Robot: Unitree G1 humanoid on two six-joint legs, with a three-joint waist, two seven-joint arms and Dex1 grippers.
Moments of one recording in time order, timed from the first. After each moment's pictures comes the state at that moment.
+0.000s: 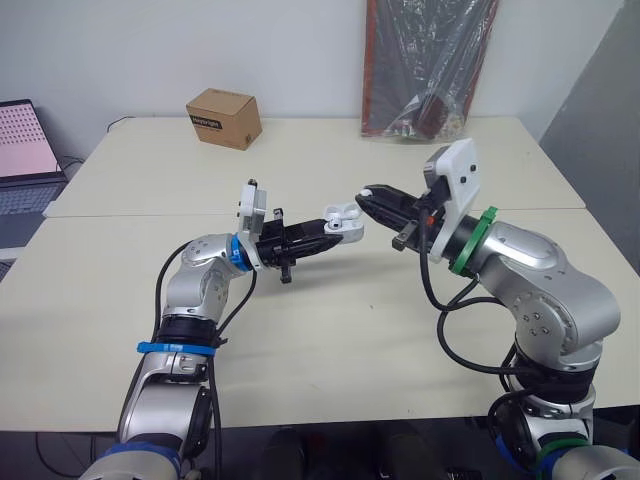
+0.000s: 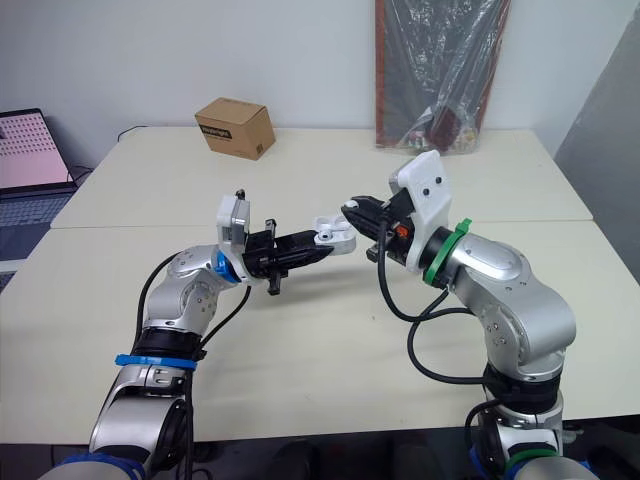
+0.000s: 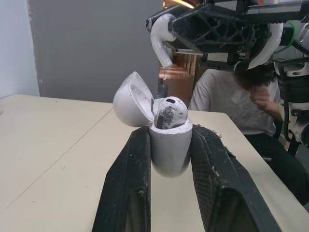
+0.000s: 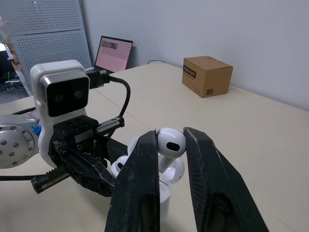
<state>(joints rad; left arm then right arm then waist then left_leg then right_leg) -0.69 0.37 0.04 0.40 -0.53 0.15 -1.39 -0.63 -0.26 -0.05 -0.62 0.38 1.07 0.53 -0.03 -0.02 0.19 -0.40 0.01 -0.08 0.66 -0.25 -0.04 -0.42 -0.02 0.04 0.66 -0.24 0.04</state>
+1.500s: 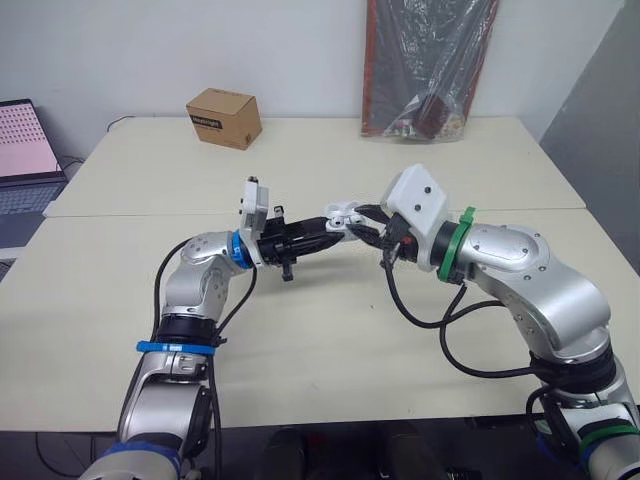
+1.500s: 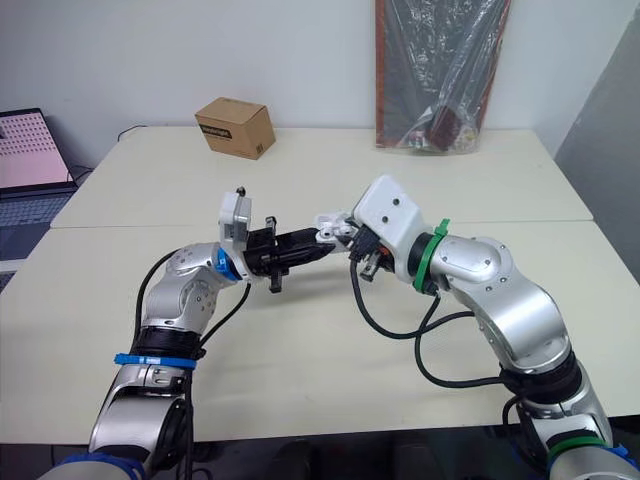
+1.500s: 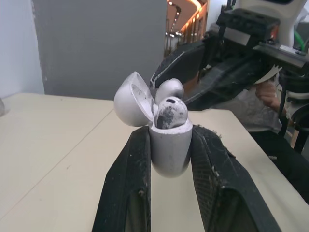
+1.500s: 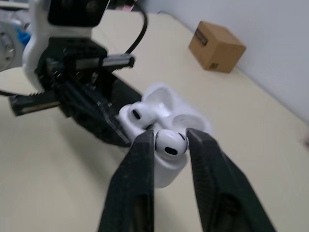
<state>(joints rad) -0.69 0.37 0.05 0.37 -0.50 0.17 -1.36 -0.70 -0.50 0.23 -0.60 0.30 0.97 0.55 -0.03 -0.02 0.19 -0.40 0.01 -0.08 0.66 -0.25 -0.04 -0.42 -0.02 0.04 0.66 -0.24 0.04</state>
